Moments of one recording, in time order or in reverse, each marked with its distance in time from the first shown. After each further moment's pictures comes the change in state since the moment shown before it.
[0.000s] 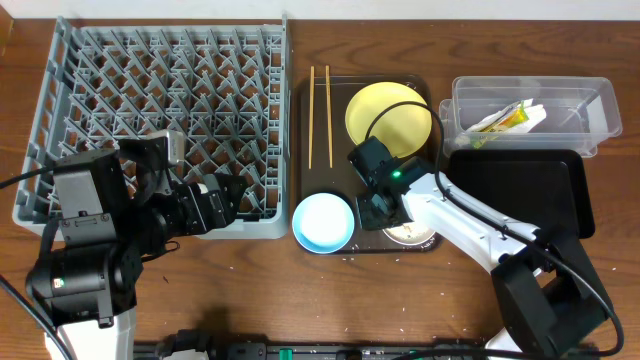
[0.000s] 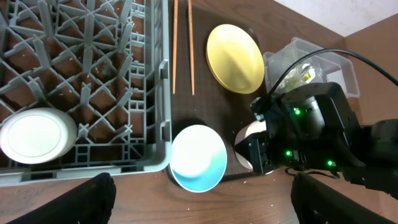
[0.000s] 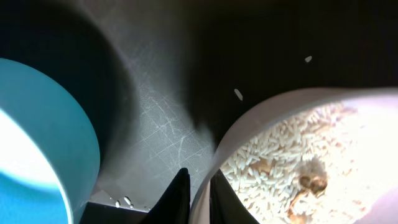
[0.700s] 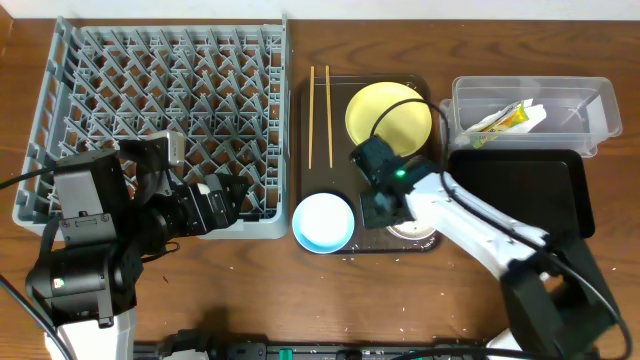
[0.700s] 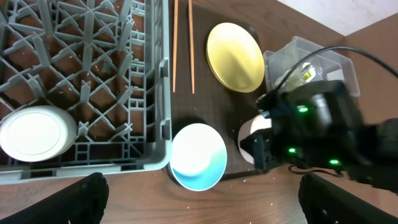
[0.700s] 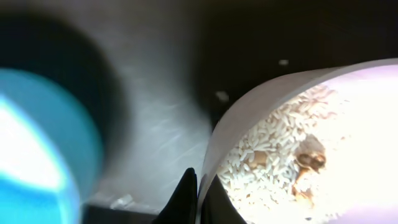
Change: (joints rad) left arm 0.000 0.000 0.000 -0.006 0.000 0.000; right arm -0.016 -0.039 0.002 -0.009 -0.006 0.010
